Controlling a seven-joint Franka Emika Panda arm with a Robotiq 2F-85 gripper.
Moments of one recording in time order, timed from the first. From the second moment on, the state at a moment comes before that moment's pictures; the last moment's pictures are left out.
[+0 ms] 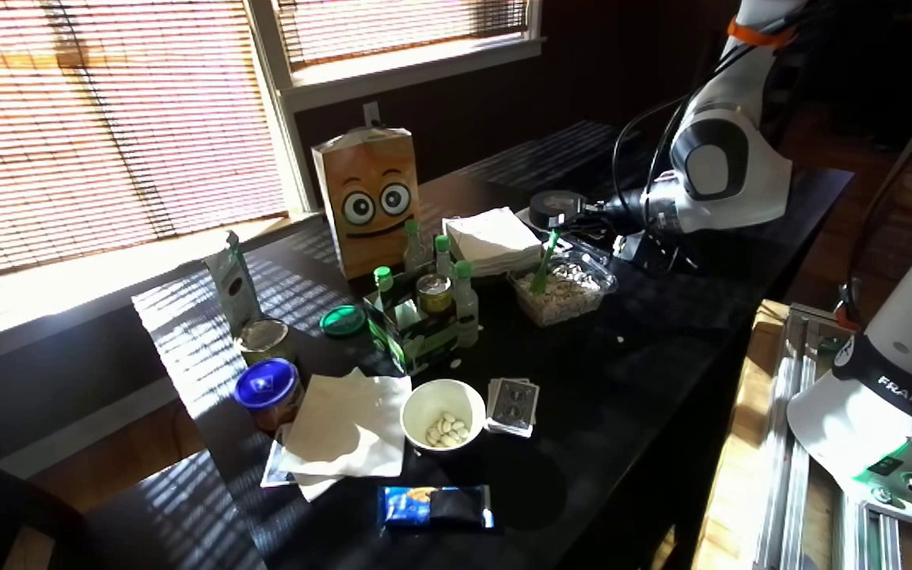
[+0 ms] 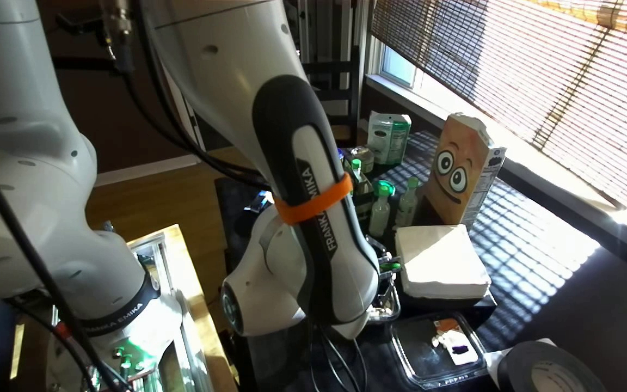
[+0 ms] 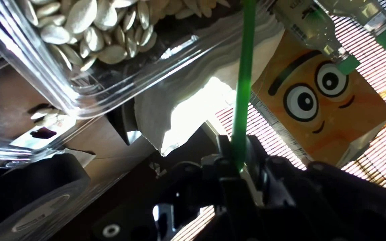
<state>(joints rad) -0.23 0.28 -0.33 -2.70 2.48 2.09 -2.20</state>
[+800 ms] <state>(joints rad) -0.22 0.12 -0.42 -2.74 2.50 2.42 -2.30</state>
